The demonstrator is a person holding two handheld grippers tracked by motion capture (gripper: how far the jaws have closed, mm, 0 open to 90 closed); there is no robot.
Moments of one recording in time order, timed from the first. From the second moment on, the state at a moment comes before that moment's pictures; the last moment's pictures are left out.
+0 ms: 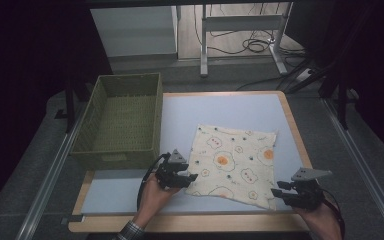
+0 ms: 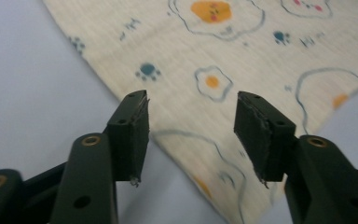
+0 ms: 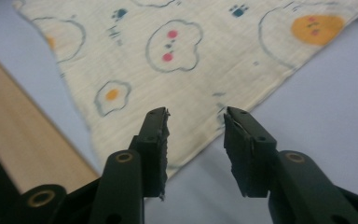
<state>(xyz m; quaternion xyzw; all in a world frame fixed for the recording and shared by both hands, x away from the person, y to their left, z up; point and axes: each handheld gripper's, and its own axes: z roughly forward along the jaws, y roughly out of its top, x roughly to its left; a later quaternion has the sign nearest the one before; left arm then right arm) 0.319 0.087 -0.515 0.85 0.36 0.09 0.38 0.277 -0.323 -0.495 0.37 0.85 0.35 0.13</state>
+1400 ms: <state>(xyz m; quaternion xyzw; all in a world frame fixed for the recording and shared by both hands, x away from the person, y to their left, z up) 0.433 0.062 -0.516 0.82 0.41 0.14 0.38 0.385 -0.321 -0.496 0.42 0.82 0.37 0.14</state>
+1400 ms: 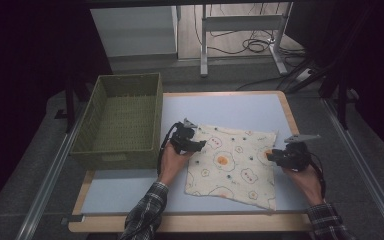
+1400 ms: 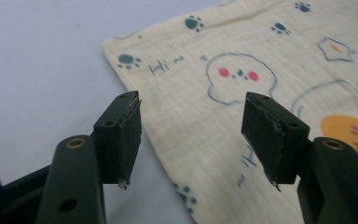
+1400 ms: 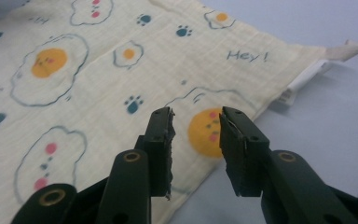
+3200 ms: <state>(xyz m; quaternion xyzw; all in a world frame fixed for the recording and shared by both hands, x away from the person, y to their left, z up) 0.501 0.054 -0.534 0.80 0.44 0.16 0.37 0.480 -0.319 -0.507 0.45 0.82 0.30 0.20</state>
